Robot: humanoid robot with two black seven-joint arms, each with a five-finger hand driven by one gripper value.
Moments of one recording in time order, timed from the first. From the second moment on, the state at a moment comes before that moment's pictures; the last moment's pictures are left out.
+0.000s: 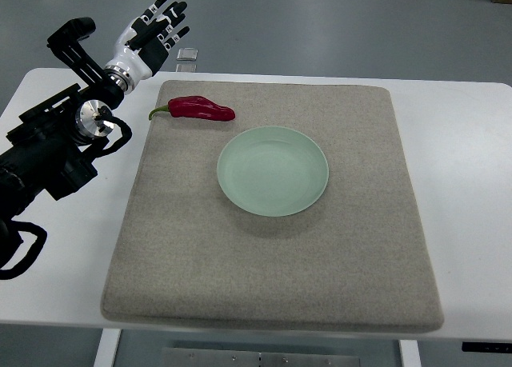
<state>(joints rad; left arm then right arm) -1.08 0.14 -0.35 -0.28 -0.39 -0.35 -0.26 -0.01 0.00 0.06 0.11 -0.15 0.20 0.07</state>
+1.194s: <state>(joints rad) -1.10 0.21 -0.33 -0.30 -0.33 -0.36 -0.26 -0.01 0.00 0.06 0.11 -0.15 0.20 0.07</state>
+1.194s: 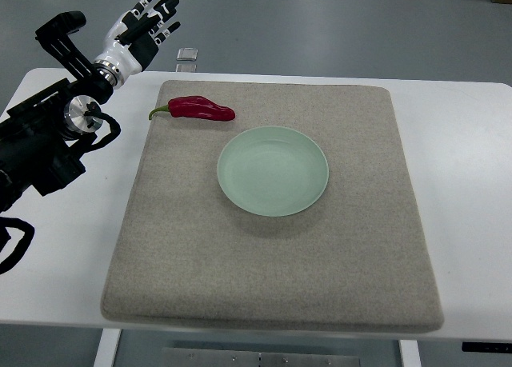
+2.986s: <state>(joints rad) -1.16 0.28 -0.15 -0.49 1.11 -0.11 -0.22 -0.01 0.00 0.06 0.11 -0.15 0.20 0.07</state>
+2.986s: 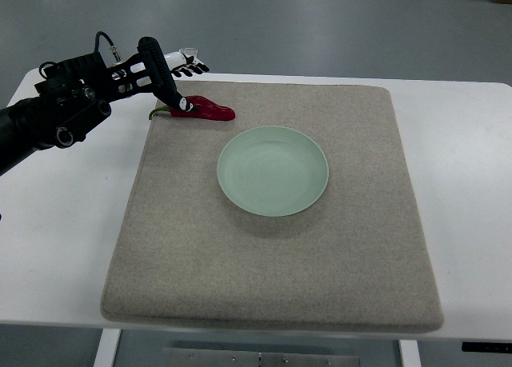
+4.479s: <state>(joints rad) -1.17 0.23 0.00 -0.46 1.15 -0.04 -0.23 -0.01 0.00 0.06 0.11 -0.15 0.20 0.07</state>
